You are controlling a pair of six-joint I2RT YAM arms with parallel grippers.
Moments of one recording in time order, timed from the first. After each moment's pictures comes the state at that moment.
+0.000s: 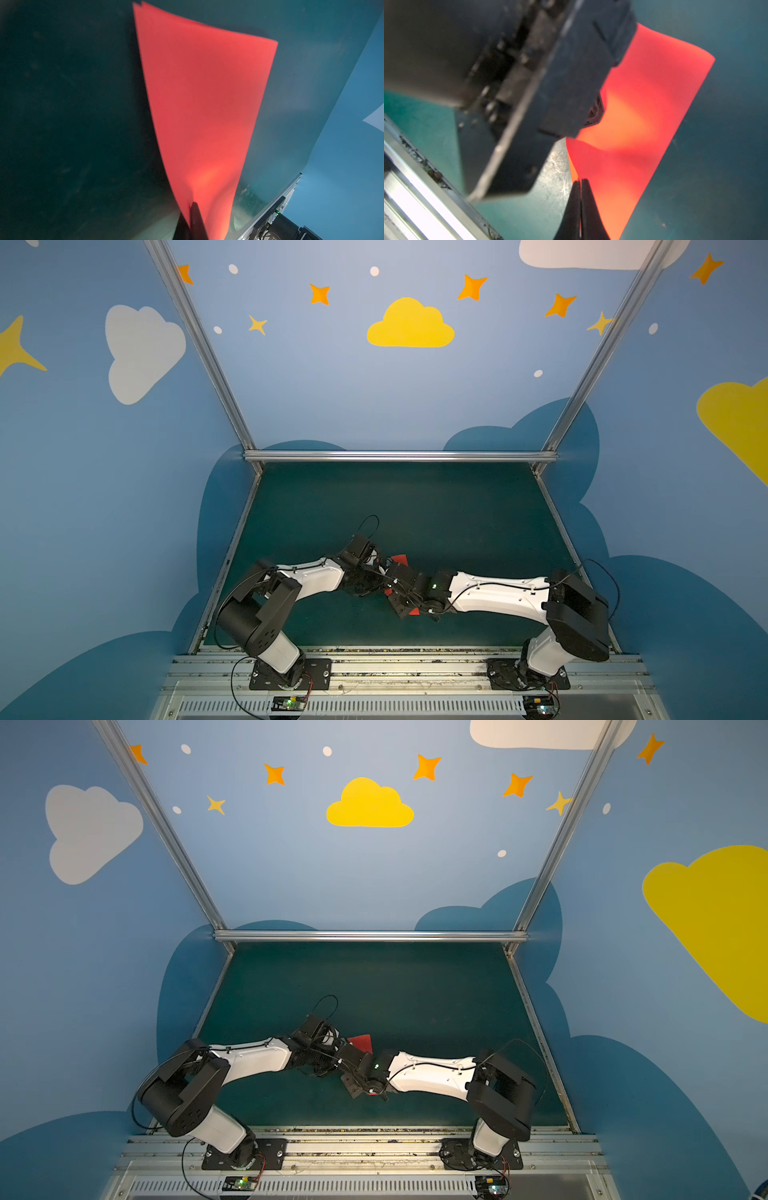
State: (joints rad) left arm -0.58 1.58 0.68 -0.15 0.46 -0.92; right arm 1.21 1.64 1.01 -0.45 0.15 0.43
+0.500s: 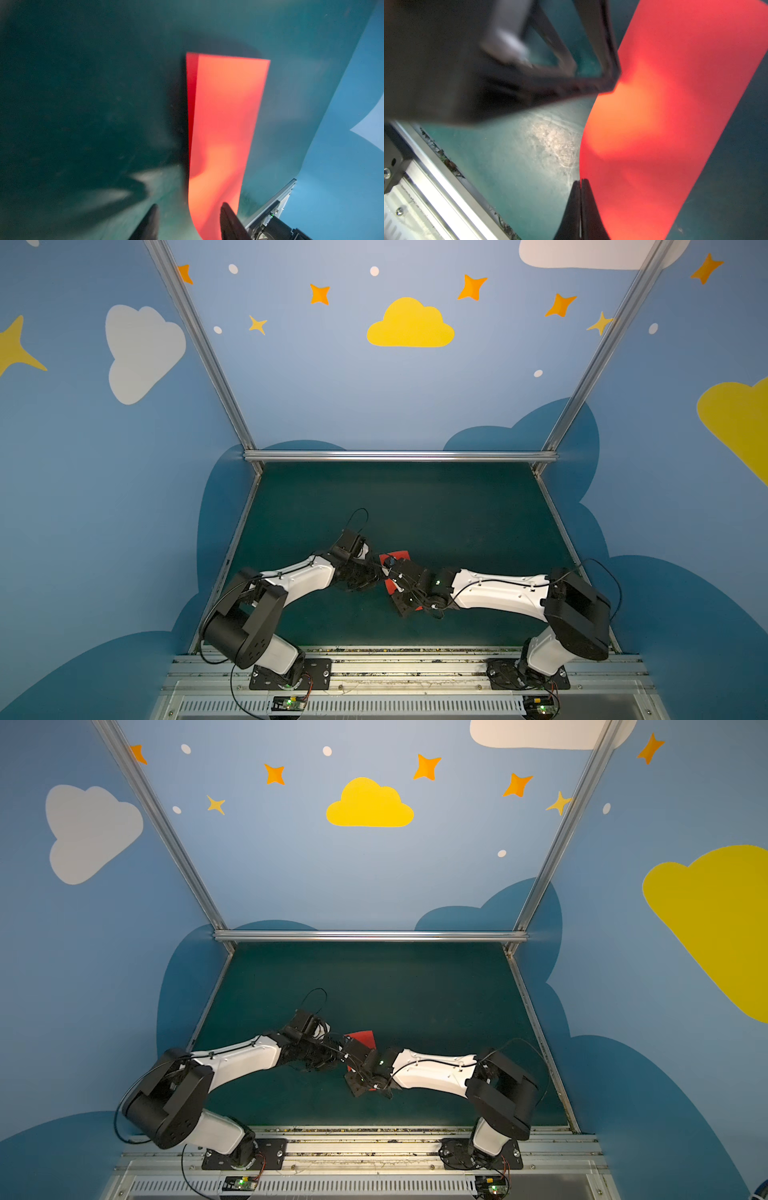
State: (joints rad) left arm -0.49 1.47 0.71 -0.28 0.45 -0.86; right arm 1.15 1.64 0.96 -0.41 0.01 0.45
